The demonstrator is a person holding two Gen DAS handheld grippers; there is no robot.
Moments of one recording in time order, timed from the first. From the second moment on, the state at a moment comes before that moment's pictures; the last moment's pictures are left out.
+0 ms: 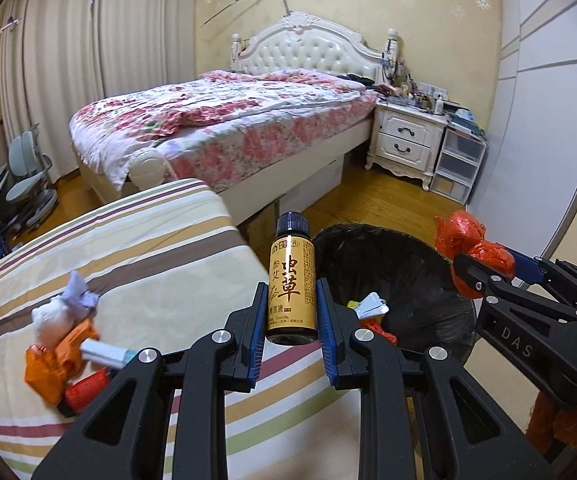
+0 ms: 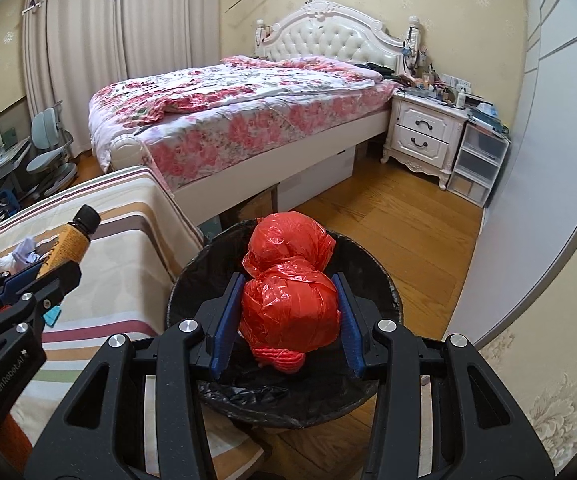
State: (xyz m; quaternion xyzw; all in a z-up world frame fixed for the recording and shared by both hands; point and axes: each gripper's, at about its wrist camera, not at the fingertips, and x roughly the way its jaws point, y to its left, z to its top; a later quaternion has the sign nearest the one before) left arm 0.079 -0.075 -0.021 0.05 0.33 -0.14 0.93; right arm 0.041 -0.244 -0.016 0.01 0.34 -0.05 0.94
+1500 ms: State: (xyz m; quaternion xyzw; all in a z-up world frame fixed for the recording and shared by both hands) left arm 0.084 -0.066 -0.040 0.05 0.37 -0.09 0.92; right arm 0.049 -0.258 -0.043 0.04 0.36 -0.06 0.93
